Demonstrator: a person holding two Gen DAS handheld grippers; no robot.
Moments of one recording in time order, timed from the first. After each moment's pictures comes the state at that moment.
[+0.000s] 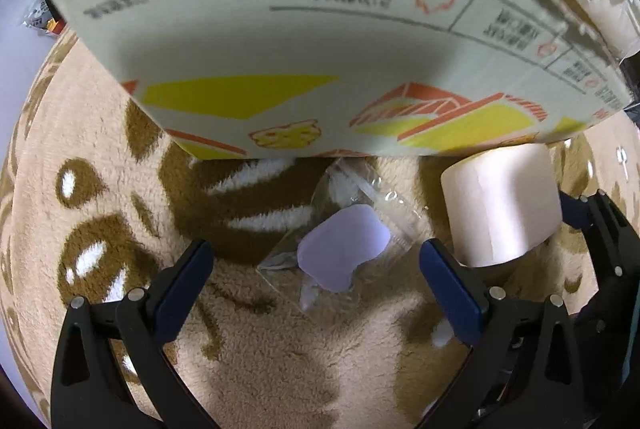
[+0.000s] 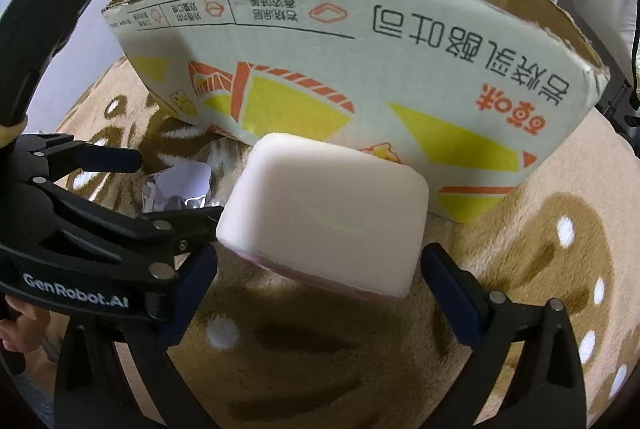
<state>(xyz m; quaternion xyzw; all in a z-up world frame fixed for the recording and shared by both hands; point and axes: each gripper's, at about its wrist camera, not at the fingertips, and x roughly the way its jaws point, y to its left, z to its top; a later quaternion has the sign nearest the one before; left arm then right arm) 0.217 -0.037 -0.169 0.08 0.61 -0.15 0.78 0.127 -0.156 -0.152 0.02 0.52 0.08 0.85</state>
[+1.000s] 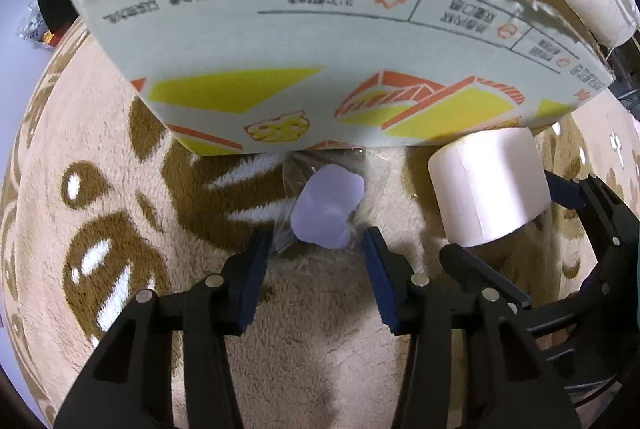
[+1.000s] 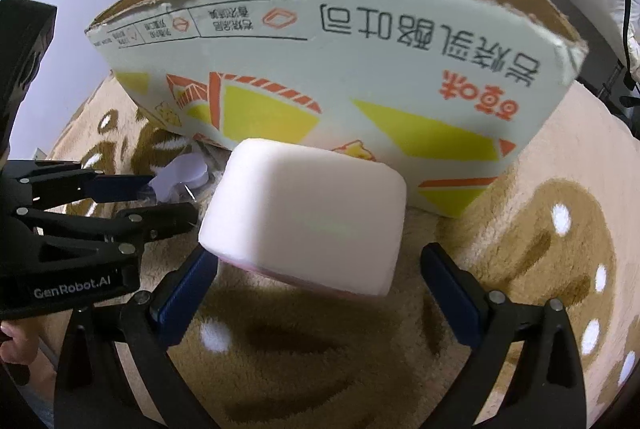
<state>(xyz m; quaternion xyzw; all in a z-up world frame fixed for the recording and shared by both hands) 0.197 -0.062 -0.171 0.09 0.59 -0.17 0.78 0.130 -0.157 -0.166 0.05 0.52 0.06 0.85</state>
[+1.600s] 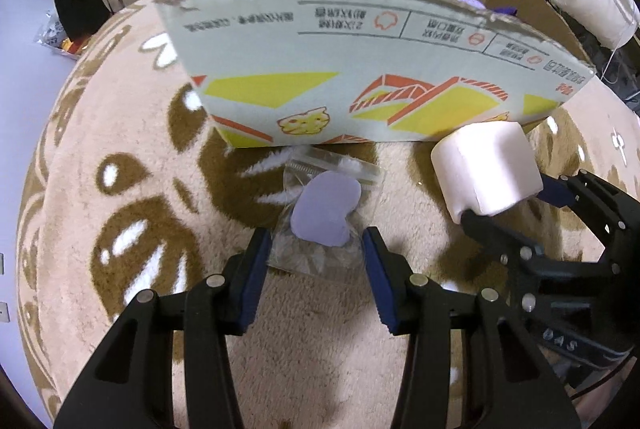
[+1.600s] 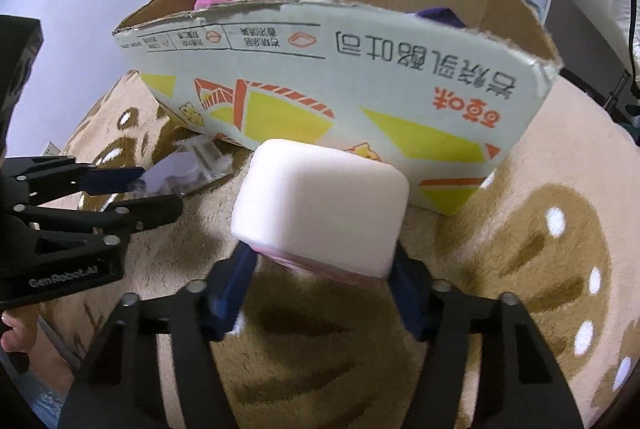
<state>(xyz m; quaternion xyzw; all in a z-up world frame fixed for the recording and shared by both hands) 0.158 -0.050 -0.137 0.10 0.57 -0.15 0.80 0.117 -0.167 -0.141 0.05 0.51 0.09 0.85</state>
